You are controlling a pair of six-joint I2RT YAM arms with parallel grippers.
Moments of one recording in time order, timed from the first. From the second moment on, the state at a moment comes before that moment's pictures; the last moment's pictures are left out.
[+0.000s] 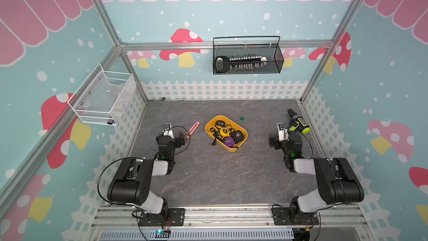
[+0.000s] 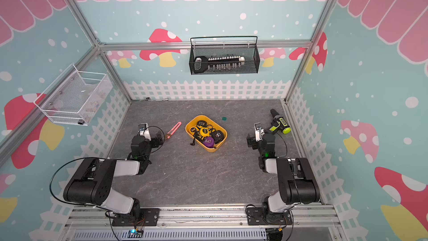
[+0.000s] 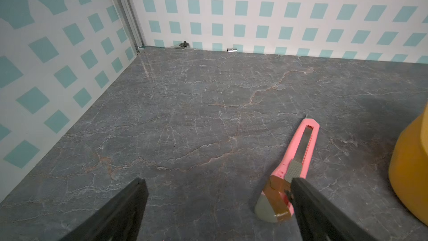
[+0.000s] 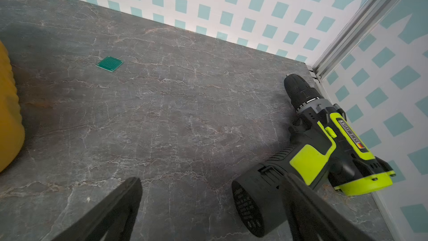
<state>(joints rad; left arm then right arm) -0.05 1.54 0.39 0.84 -0.18 -0.04 0.02 1.52 0.41 0.75 -0.02 -0.23</state>
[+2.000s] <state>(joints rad) -0.48 2.15 1.86 -0.90 0.25 -0.32 0.13 1.25 0.92 -0.53 -0.30 0.12</state>
